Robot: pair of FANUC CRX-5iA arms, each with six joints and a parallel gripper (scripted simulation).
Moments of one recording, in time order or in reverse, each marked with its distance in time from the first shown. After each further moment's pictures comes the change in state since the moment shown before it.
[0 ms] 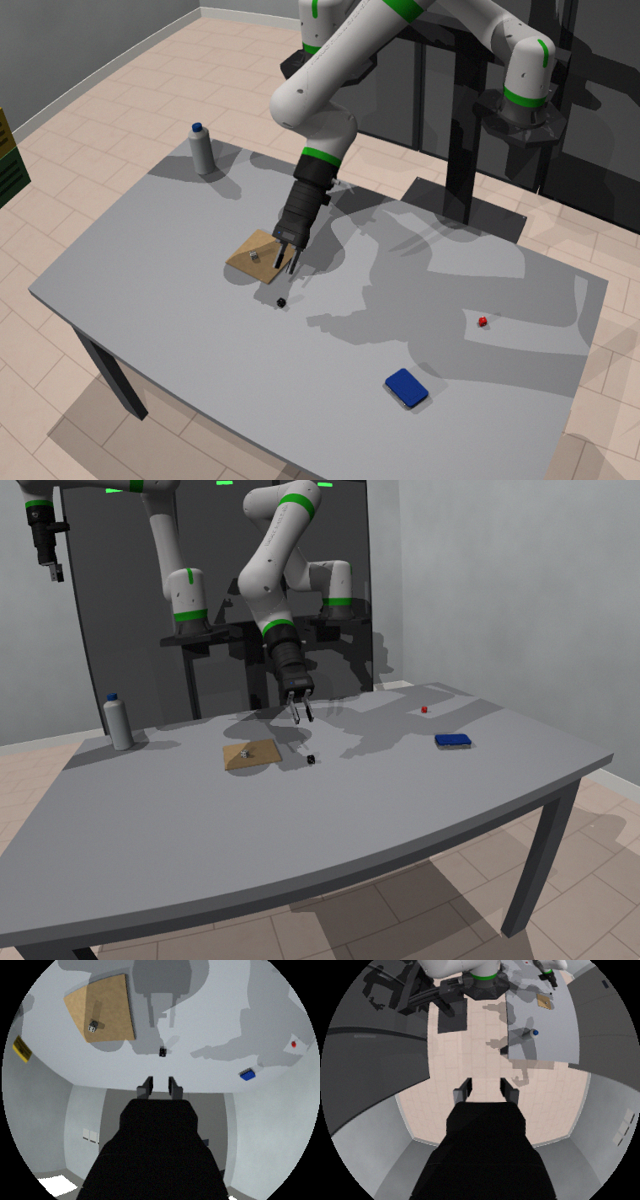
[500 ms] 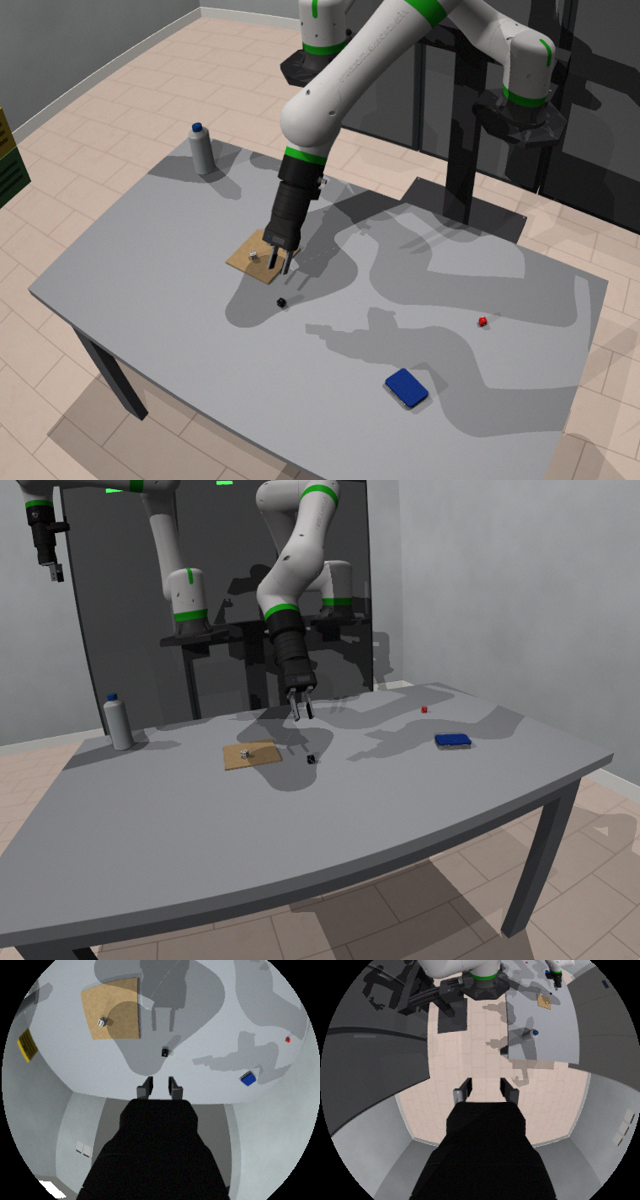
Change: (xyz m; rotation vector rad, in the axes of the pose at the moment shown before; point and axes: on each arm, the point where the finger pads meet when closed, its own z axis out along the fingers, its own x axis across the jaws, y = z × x) left arm -0.004 0.021 0.004 0.214 -0.001 -0.017; right arm 0.000 0.000 0.000 0.000 0.000 0.000
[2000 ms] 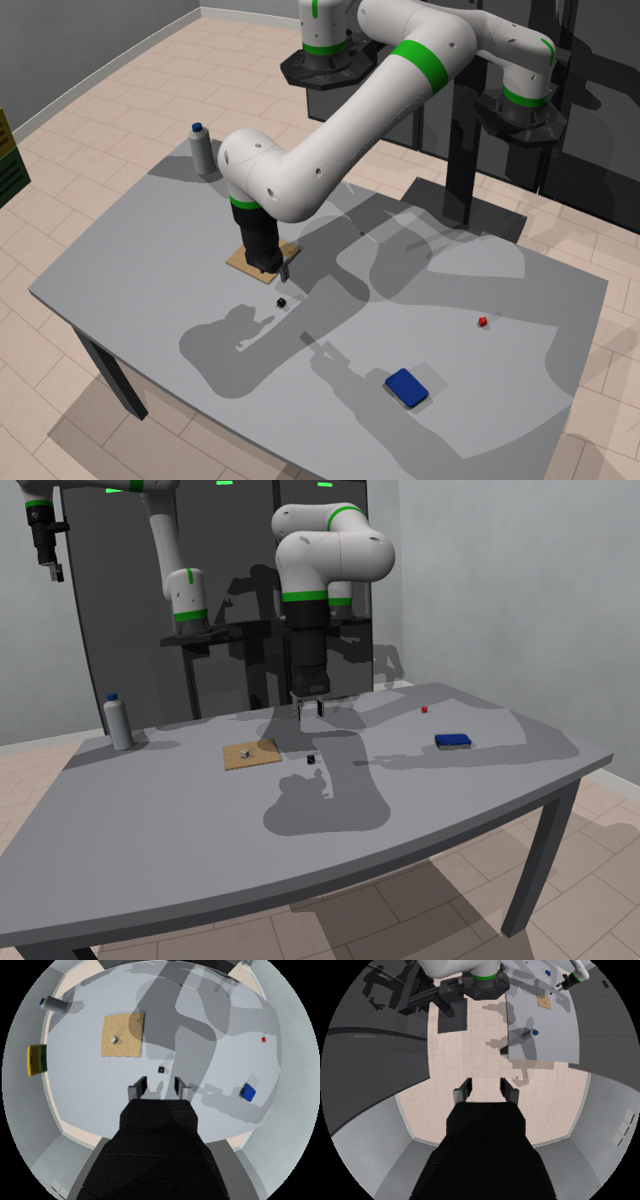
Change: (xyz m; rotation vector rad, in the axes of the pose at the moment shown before) left arm 0.005 0.029 0.009 0.676 0.028 0.023; right arm 0.000 0.000 0.000 0.000 0.000 0.000
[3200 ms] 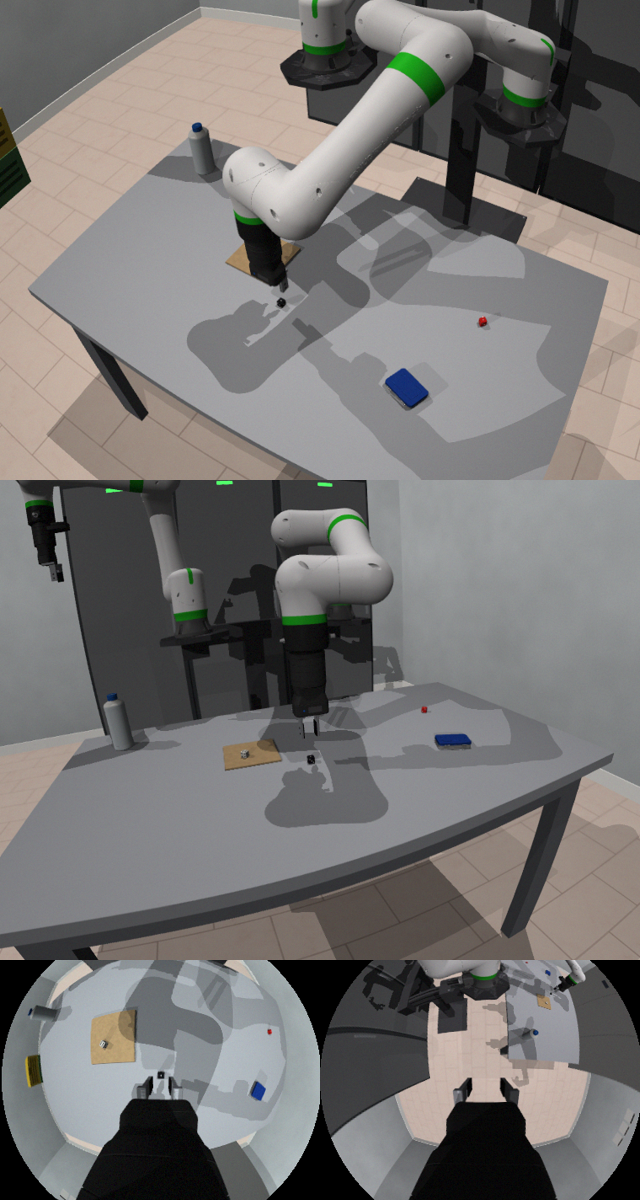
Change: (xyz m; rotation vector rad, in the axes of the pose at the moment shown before) left arm 0.000 -0.006 0.047 0.001 0.000 0.079; right arm 0.000 0.000 0.000 0.000 0.000 0.000
